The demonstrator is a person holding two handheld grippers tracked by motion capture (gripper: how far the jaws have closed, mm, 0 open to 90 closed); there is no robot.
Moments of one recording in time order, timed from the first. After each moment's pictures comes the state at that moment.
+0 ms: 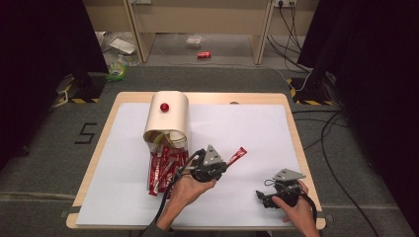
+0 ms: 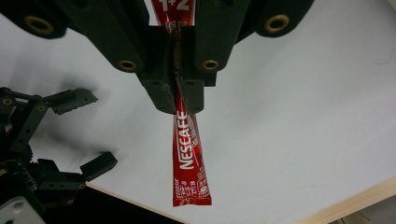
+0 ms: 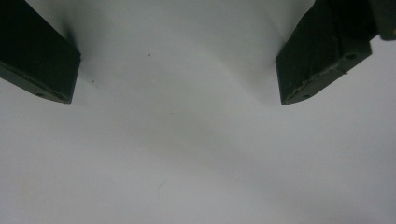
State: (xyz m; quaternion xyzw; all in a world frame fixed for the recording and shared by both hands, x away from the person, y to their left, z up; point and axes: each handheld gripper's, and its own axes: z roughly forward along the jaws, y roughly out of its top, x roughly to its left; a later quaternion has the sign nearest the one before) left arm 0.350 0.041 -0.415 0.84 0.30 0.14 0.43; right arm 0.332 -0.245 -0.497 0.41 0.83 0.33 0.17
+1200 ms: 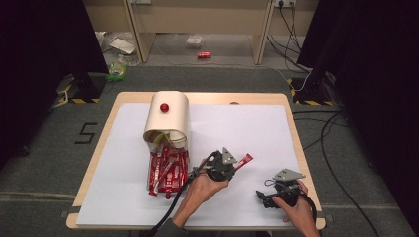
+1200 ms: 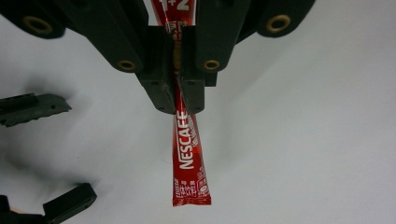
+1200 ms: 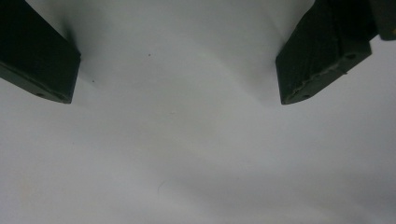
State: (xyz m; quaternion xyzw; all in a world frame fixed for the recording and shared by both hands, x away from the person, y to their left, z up) left arm 0.368 0.002 -0.447 0.87 0.31 0.12 0.37; right arm 0.332 -0.245 -0.497 0.41 0.83 0.33 0.17
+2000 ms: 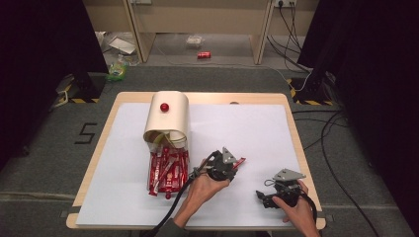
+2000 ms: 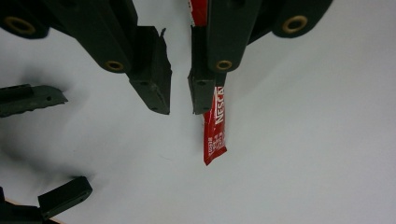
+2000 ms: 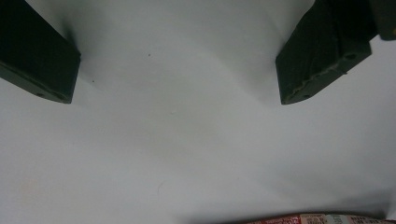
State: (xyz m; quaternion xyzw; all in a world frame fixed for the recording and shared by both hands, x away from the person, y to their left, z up) left arm 0.369 0.002 -0.448 0.86 0.33 0.12 0.38; right arm 0.332 -0.245 -0.497 0.41 0.83 0.33 0.17
